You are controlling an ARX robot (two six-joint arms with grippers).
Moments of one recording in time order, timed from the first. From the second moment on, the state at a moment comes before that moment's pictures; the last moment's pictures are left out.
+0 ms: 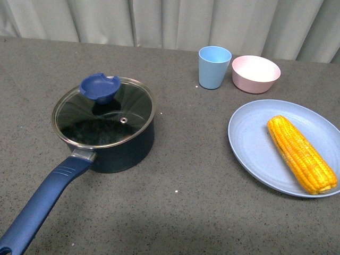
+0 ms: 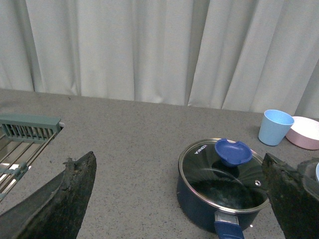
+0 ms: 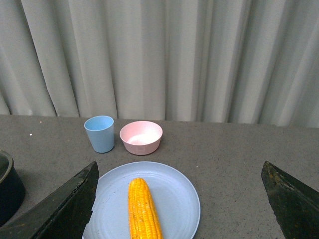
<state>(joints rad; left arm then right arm) 0.00 0.00 0.02 0.00 0.00 0.00 0.00 0.00 0.01 0.00 0.00 0.00</state>
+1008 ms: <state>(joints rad) -0.20 1.55 0.26 1.13 -0.04 -0.16 0.00 0.00 0.01 0.00 0.00 0.00</state>
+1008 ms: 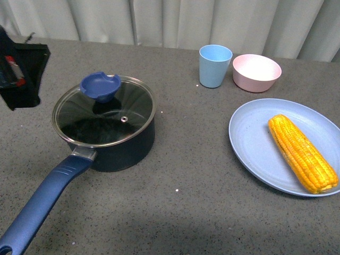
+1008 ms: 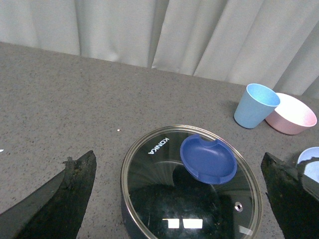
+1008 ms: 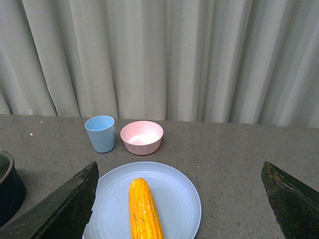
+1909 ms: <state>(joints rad) -0.30 2.01 0.58 1.26 -0.04 -0.07 0.00 0.00 0.01 0.00 0.00 0.00</state>
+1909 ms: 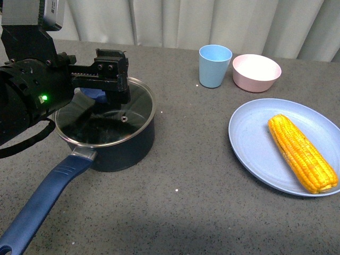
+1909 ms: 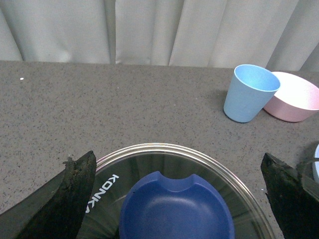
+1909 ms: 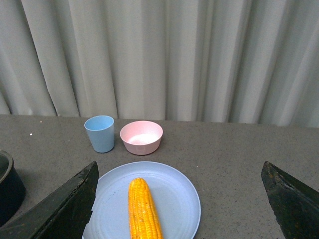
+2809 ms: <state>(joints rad) -0.30 2.13 0.64 1.28 -0.04 -0.03 0.00 0.00 0.01 0.00 0.00 0.00</state>
